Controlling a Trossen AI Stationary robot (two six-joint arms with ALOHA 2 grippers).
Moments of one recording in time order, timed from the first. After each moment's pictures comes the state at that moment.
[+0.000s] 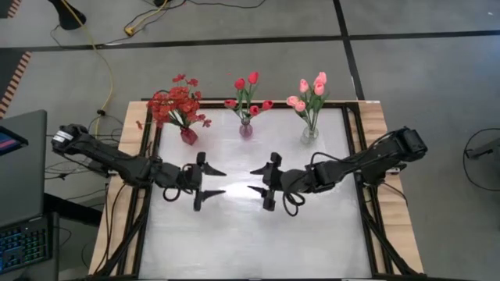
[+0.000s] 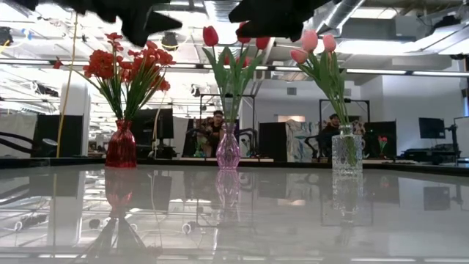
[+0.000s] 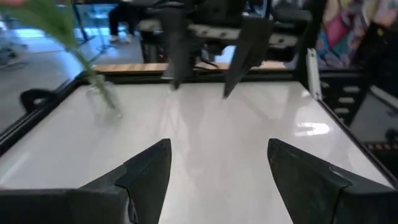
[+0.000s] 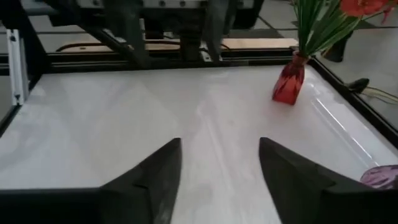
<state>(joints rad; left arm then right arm) -0.31 1.04 0.54 0.28 -0.32 -0.07 0.29 1.55 1.05 0.09 0.45 0.13</state>
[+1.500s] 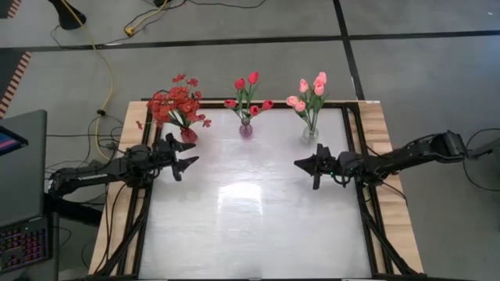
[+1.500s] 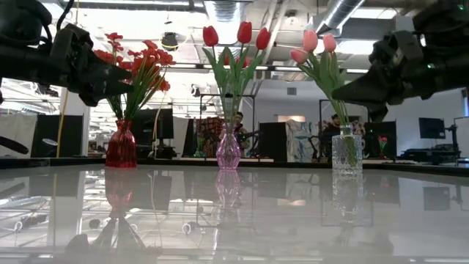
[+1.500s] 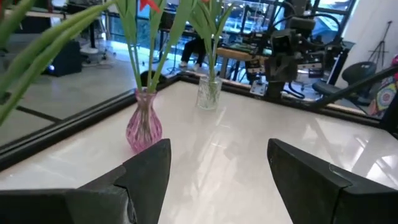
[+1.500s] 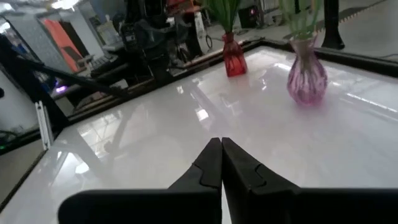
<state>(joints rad) 0.23 0.13 0.01 0.07 -0.09 -0.16 0.04 0.93 0.06 0.75 0.24 0.37</state>
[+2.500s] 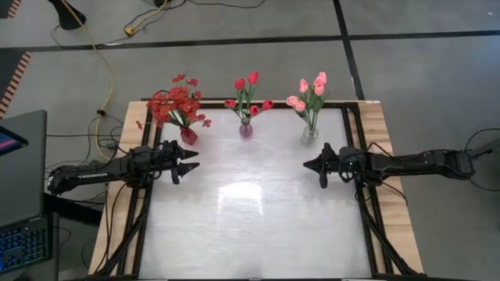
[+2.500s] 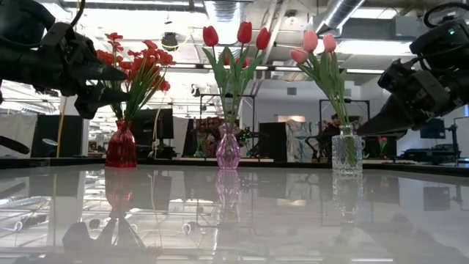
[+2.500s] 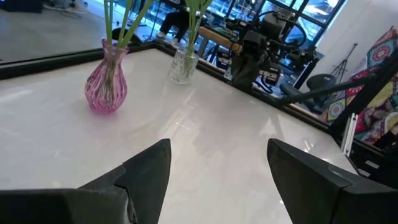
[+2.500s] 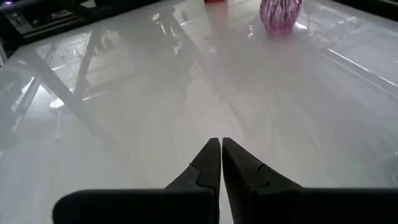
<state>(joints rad) 0.19 0.15 0.01 0.03 -0.01 -0.41 -0.15 0.58 0.01 0.19 0.03 0.24</state>
